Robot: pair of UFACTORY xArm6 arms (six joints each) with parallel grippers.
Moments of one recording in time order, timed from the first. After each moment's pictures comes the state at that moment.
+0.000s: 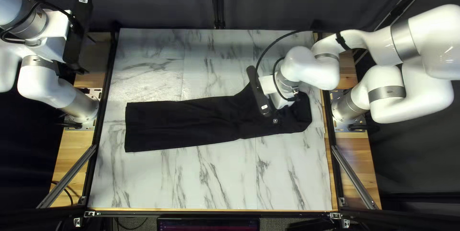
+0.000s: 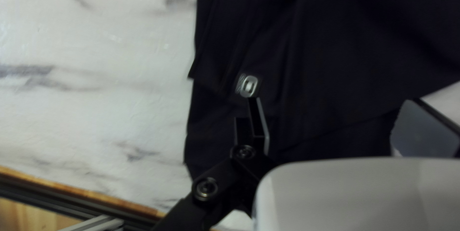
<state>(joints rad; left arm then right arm) 0.10 -1.17 -0.69 0.07 1.66 0.15 -0.04 -0.45 -0.26 0.24 0.69 -0.46</state>
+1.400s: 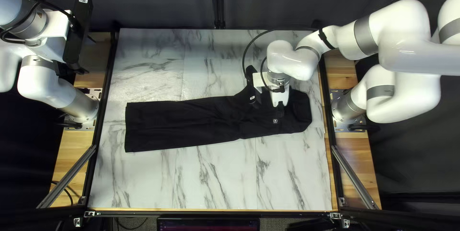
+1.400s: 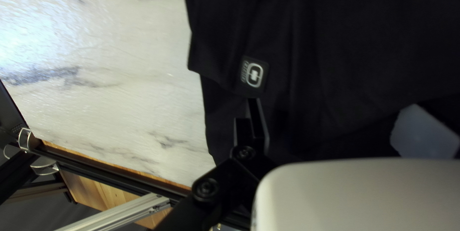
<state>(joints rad) 0.10 -1.17 -0.69 0.07 1.66 0.15 -0.13 -0.18 -0.43 0.39 0.81 -0.53</state>
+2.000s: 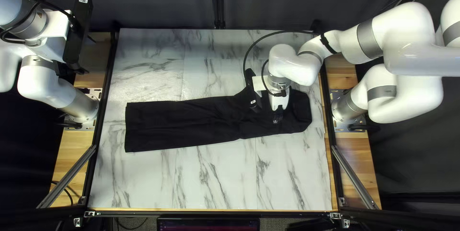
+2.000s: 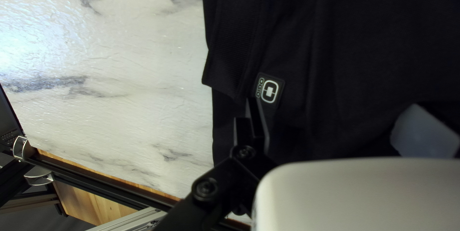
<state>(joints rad) 0.10 -1.17 -0.69 0.07 1.66 0.15 -0.11 -0.19 -0.40 0.42 0.75 -0.56</state>
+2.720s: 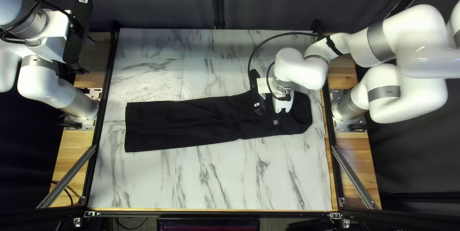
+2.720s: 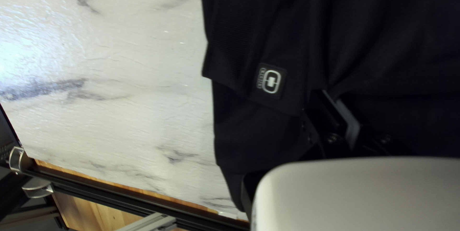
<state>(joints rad) 0.10 -1.17 -0.69 0.07 1.66 0.15 -0.01 -0.33 -0.30 0.34 0.71 -0.35</state>
